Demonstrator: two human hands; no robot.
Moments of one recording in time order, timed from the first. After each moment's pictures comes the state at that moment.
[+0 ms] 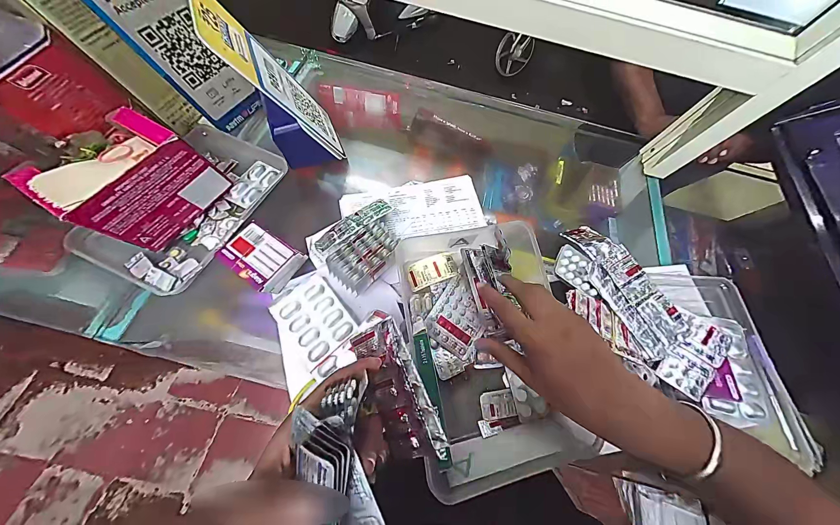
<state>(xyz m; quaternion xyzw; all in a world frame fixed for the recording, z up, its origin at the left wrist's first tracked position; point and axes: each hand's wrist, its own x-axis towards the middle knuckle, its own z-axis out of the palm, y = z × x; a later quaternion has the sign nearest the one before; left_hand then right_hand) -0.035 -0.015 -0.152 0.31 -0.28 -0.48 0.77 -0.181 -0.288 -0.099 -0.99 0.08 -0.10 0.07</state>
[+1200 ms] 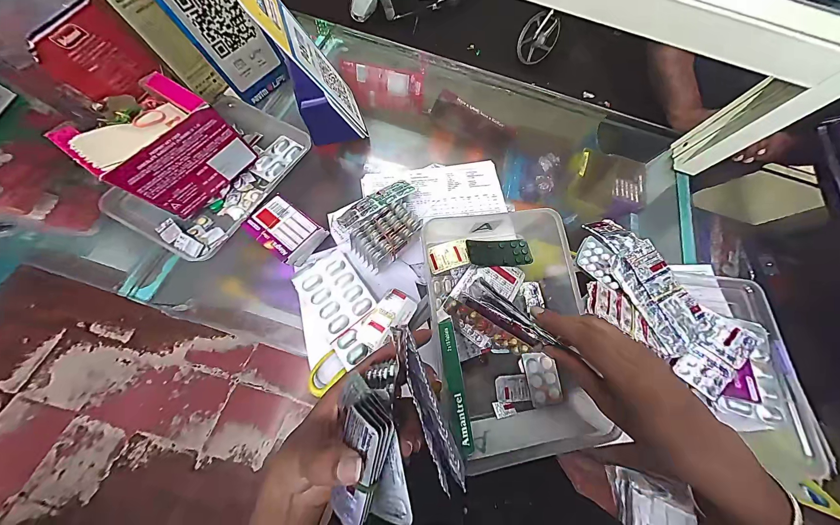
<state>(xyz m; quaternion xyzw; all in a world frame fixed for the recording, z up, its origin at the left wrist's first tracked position) -0.040 -0.023 -0.161 0.18 -0.24 -0.58 0.76 -0.226 -0.291 -0.093 -0.97 0.03 -0.16 0.16</state>
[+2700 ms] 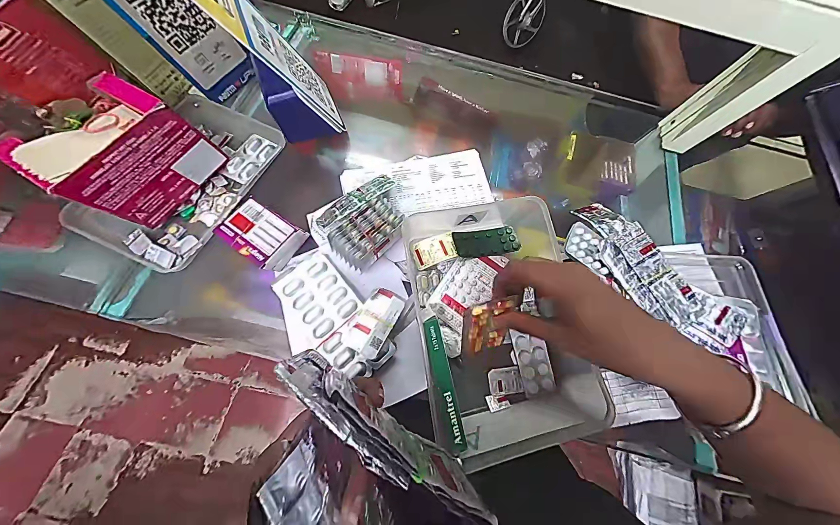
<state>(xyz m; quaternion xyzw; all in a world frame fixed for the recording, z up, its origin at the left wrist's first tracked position) -0.073 0.005 -0.136 0.42 -0.03 -0.45 0.79 -0.167 -0.317 -0.072 -0.96 0.01 -0.01 0.29</state>
